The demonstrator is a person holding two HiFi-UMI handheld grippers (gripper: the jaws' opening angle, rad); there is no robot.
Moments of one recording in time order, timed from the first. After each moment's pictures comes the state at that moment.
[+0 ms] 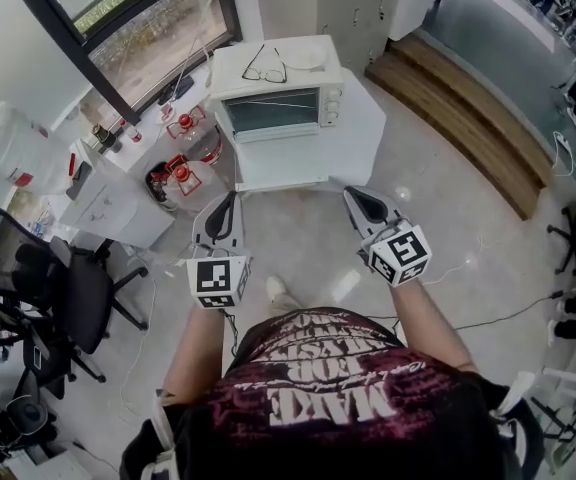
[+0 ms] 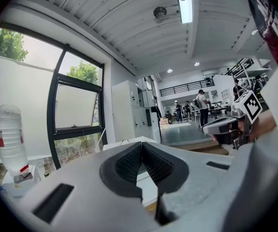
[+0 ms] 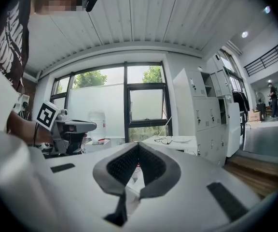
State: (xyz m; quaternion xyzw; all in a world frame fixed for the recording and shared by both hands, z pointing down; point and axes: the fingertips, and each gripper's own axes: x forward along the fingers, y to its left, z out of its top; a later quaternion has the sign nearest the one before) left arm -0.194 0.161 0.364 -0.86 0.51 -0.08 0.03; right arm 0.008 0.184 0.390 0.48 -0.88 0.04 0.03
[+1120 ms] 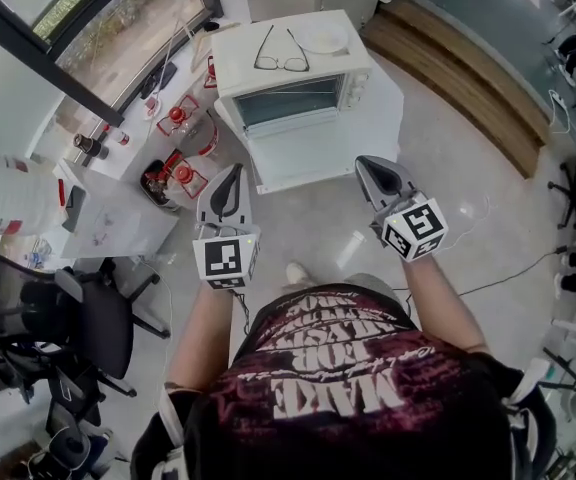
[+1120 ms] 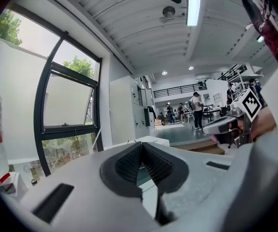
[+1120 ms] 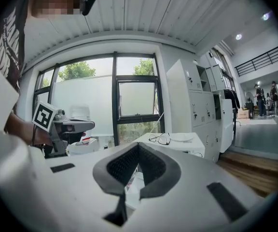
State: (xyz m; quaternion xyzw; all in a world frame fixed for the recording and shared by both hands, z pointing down) left arm -0.253 0.020 0.387 -0.89 0.46 -0.07 0.03; right arm -0.054 0.064 0.412 0.53 -0.84 0.06 0.05
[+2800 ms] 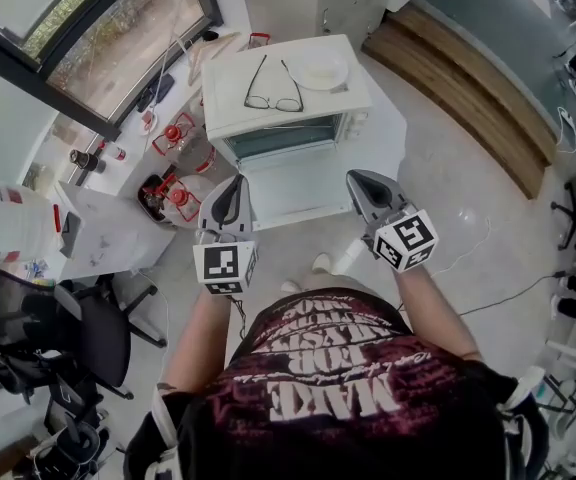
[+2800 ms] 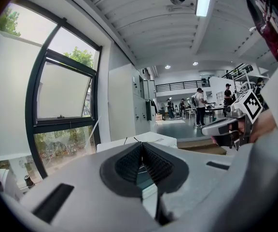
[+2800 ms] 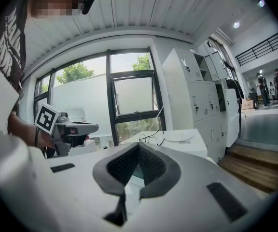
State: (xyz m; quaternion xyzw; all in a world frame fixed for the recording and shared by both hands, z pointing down) left arm -0.197 -0.073 0.407 -0.88 0.46 -0.10 -0.01; right arm -0.011 -0.029 0.429 0.51 -0.85 0.10 0.05
